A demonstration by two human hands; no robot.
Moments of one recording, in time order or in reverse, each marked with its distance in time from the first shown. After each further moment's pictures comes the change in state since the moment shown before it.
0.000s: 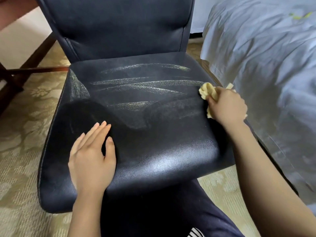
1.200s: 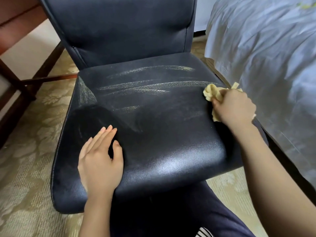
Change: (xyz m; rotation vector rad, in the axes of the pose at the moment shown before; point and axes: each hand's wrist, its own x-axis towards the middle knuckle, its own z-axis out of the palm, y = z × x) left_hand 0.003 -0.003 0.003 -0.002 0.071 0.015; right_hand -0.008 -0.006 -0.008 0.037 -0.026 0.072
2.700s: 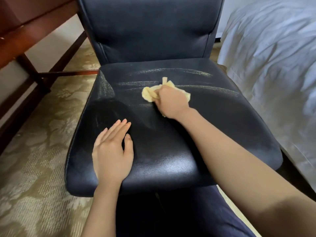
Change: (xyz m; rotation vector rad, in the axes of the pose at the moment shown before) left_hand 0.006 -0.010 -0.004 0.011 -0.068 0.051; right_hand -0.025 -0.152 0.044 -0.026 -0.290 -0.610
